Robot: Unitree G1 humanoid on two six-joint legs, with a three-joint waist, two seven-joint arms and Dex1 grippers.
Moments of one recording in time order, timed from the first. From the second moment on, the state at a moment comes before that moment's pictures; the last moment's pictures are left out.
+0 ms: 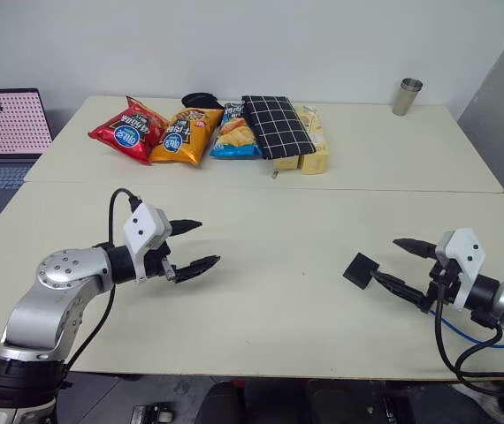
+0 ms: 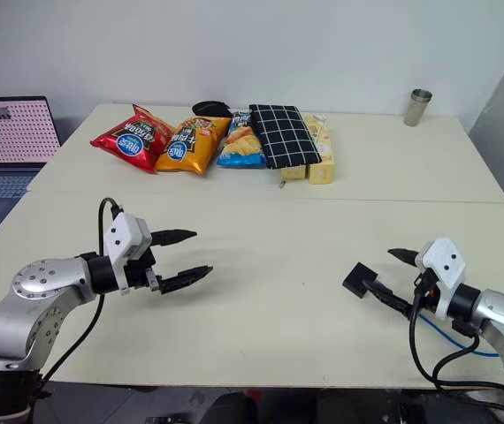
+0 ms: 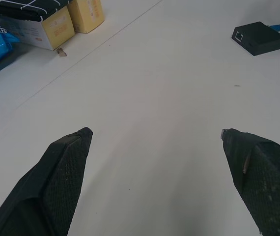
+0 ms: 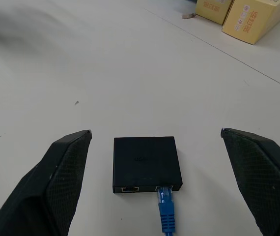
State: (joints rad) left arm -0.18 0.79 0.12 -0.25 -0.44 0.41 -0.96; right arm 0.10 -0.78 -0.26 -0.44 0.49 0.45 0.82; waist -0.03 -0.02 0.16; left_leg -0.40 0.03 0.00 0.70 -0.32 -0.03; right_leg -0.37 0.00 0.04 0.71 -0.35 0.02
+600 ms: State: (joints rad) left arm -0.20 0.79 0.08 -0.28 -0.44 0.44 -0.97; right arm 0.14 -0.78 -0.30 -0.45 0.48 0.45 0.80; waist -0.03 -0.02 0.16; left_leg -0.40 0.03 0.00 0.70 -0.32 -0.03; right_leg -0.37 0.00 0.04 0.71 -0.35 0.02
